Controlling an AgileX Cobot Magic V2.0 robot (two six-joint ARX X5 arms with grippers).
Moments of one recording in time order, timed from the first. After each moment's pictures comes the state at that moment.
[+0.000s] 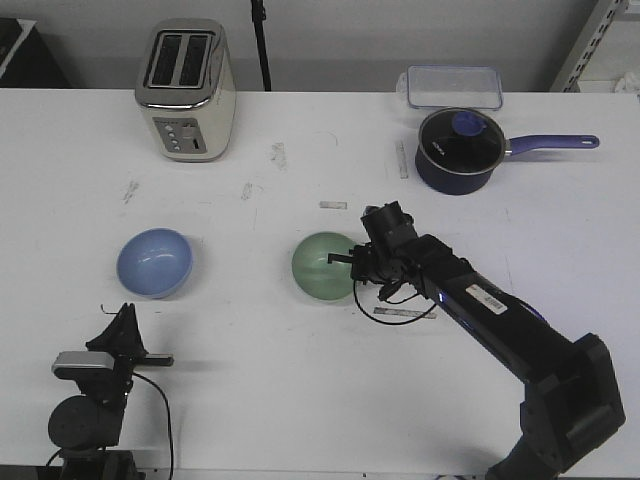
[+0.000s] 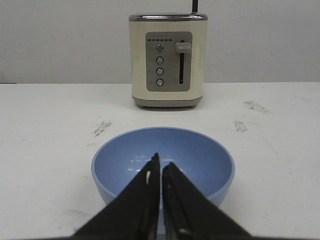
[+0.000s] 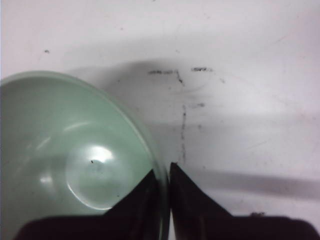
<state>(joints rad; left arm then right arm) 0.00 0.01 0.03 0.14 -0.02 0.01 0.51 1.73 1.28 -0.59 -0.13 0.65</state>
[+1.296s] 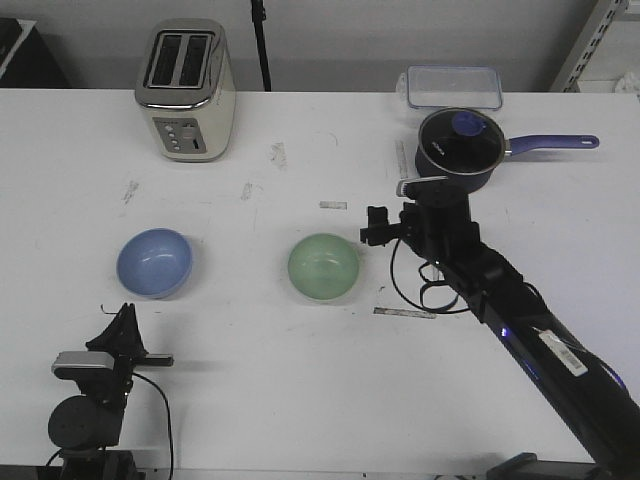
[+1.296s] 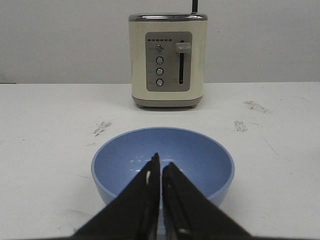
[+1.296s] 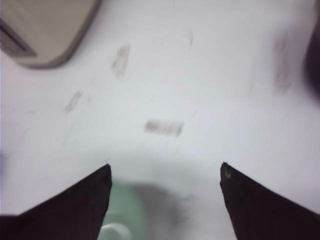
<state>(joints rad) 0.00 0.01 0.03 0.14 -0.02 0.01 0.40 1.43 1.19 -0.29 -0.05 0.26</state>
